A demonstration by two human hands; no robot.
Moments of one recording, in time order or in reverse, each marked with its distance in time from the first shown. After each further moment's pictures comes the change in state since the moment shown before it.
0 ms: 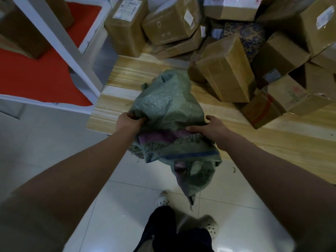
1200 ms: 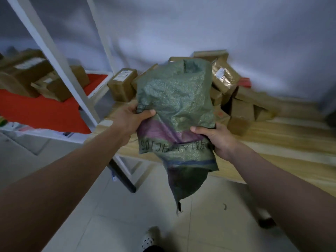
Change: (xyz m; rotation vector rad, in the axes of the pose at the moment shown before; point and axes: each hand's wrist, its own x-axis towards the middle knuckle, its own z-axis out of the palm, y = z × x) left_hand -0.266 0.147 0.020 -0.416 -0.141 0.469; right_hand -0.135 0.062 -0.184 0.599 -0.153 -0.458
